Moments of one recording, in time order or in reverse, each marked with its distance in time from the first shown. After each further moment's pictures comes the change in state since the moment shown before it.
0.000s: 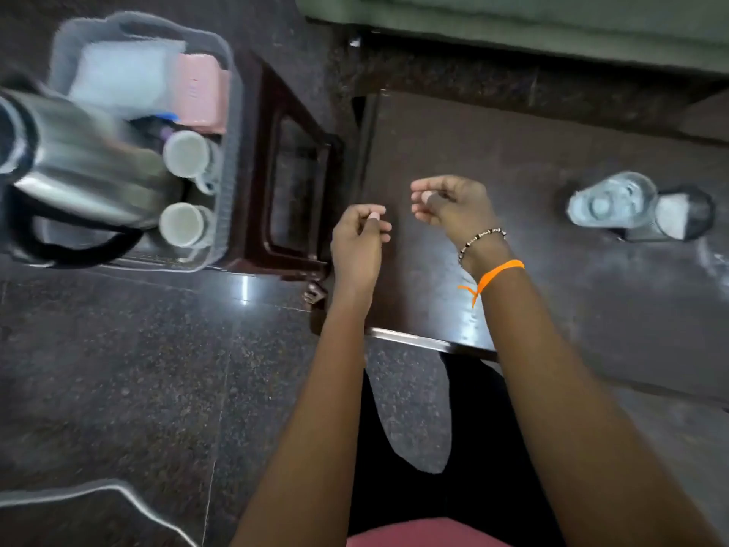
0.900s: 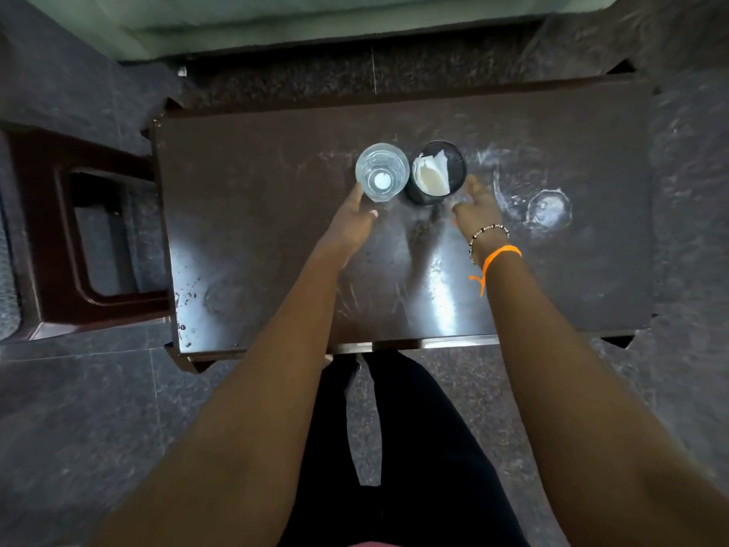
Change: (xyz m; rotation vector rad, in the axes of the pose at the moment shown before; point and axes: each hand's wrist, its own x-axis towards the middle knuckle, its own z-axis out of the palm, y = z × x) left_hand -0.071 -0.029 0.306 0.573 -0.557 -0.049; right_hand 0.017 0.119 -0.353 -0.039 0.379 0.173
